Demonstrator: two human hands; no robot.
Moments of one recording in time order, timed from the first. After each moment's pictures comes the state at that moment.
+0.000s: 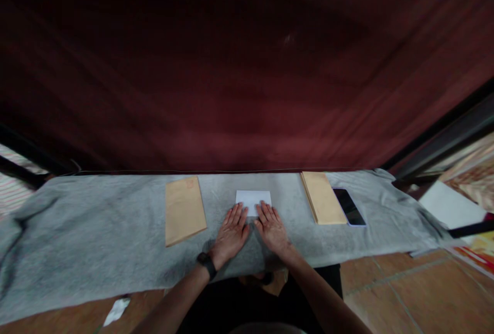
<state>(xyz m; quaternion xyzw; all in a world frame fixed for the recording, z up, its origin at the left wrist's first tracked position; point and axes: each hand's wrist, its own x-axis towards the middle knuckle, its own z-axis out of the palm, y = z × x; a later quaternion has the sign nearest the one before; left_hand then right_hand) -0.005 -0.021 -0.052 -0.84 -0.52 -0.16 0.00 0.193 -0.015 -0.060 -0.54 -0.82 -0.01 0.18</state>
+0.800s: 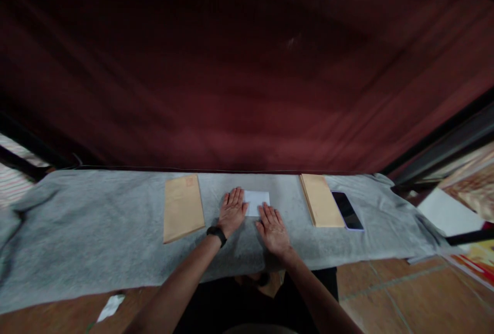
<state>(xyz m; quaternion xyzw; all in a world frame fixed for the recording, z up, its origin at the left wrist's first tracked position) 0.015 0.044 -0.048 -0.77 -0.62 -0.13 0.01 0.208 -0.019 -0.061 -0.55 -0.81 -0.03 0.18</state>
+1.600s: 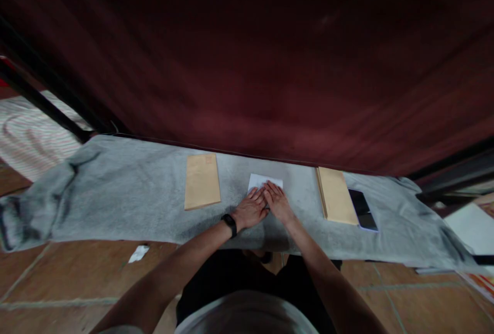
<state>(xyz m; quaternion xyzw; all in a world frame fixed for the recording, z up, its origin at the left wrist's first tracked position) 0.022 -0.007 -0.036 -0.89 -0.43 -0.14 -0.04 0.191 0.030 -0.050 -0.49 -0.85 0.07 0.16</state>
